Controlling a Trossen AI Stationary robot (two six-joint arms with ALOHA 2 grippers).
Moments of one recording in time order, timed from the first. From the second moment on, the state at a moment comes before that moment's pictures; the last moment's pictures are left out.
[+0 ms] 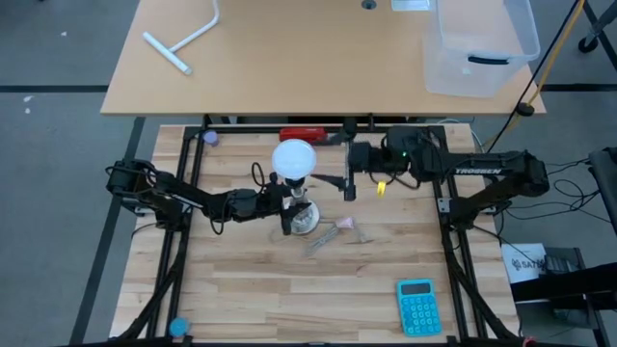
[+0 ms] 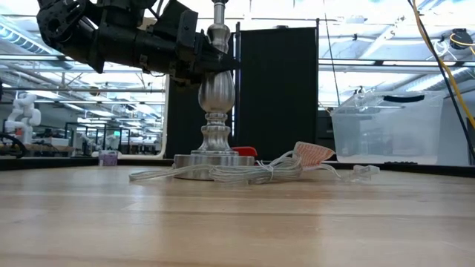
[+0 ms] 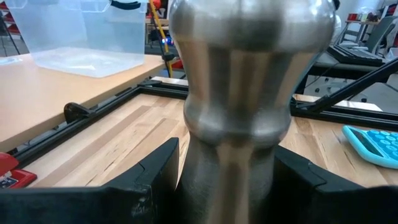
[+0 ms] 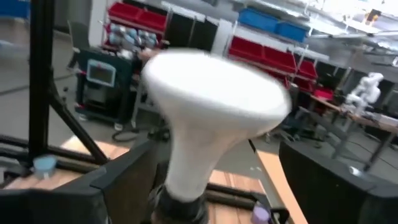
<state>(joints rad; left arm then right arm) -0.06 1.58 0.53 0.92 -0.29 -0.08 -0.08 1.34 1.16 0.18 -0.08 -0.27</state>
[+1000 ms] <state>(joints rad) -0.06 1.59 0.53 0.92 -0.31 -0.08 0.20 1.62 1.14 0.71 0.72 -0.33</state>
